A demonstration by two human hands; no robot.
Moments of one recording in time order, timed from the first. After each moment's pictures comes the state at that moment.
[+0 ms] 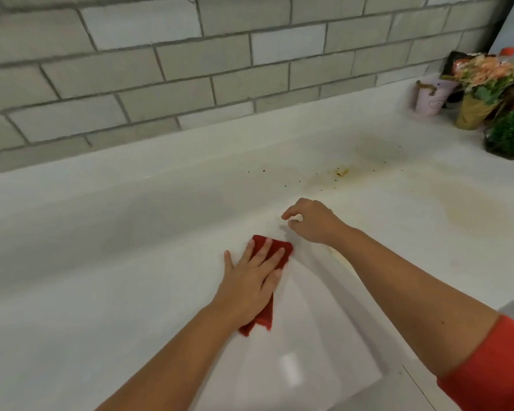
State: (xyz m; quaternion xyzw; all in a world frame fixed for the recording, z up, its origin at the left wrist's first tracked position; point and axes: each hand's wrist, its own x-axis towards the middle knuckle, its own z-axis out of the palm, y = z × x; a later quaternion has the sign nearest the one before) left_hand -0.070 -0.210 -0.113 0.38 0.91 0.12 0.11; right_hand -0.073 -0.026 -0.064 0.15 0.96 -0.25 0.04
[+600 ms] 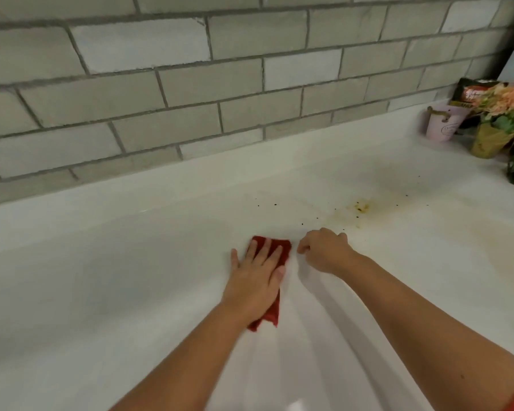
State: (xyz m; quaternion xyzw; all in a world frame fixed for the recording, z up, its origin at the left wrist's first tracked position) left_hand -0.186 -0.172 -0.118 0.36 0.92 0.10 0.06; right_hand -0.148 -0.017 -0.074 0.21 0.97 -0.12 0.10
